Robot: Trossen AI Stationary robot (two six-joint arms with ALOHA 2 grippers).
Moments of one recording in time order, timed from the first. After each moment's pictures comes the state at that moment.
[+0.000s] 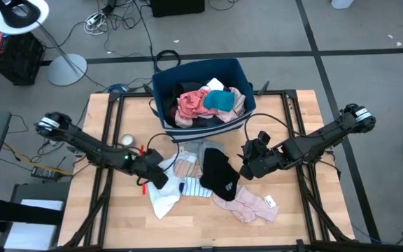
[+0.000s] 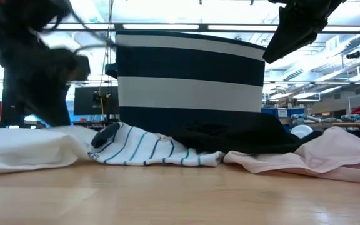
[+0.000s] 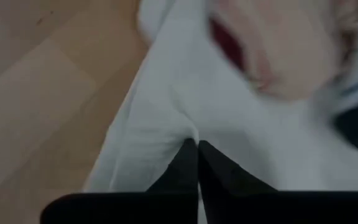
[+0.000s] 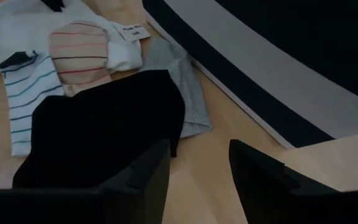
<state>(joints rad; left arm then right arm) -0.38 1.27 0.57 -0.35 -0.32 -1.07 0.41 1.27 0.97 -0.73 0.69 0.69</state>
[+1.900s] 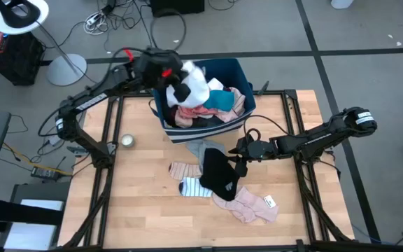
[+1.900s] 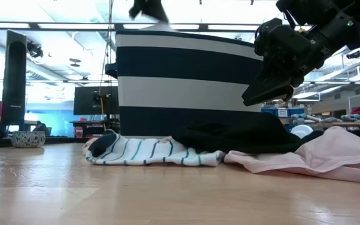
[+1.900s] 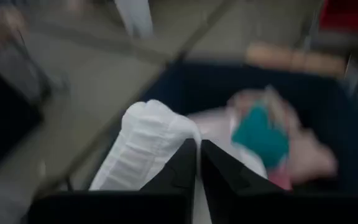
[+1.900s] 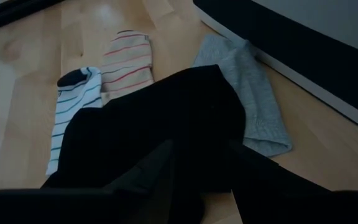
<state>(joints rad) 0.43 1.54 1.78 -0.82 -0.21 -0.01 0.16 1.27 0.52 0.14 0.28 0.47</state>
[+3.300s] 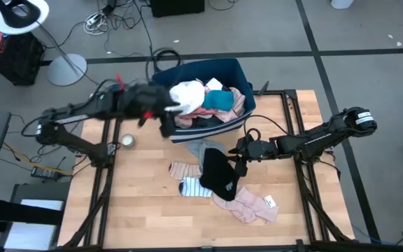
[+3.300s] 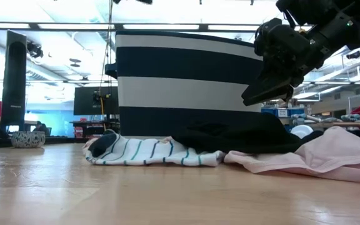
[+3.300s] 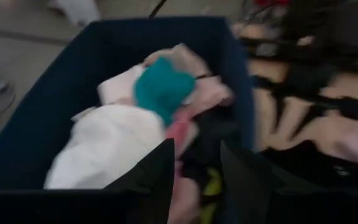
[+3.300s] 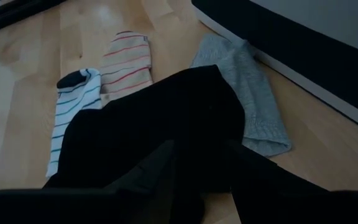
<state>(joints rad) 0.06 1.23 1.45 -0.72 -0.31 -0.07 0.16 1.27 0.52 0.14 0.28 0.47</state>
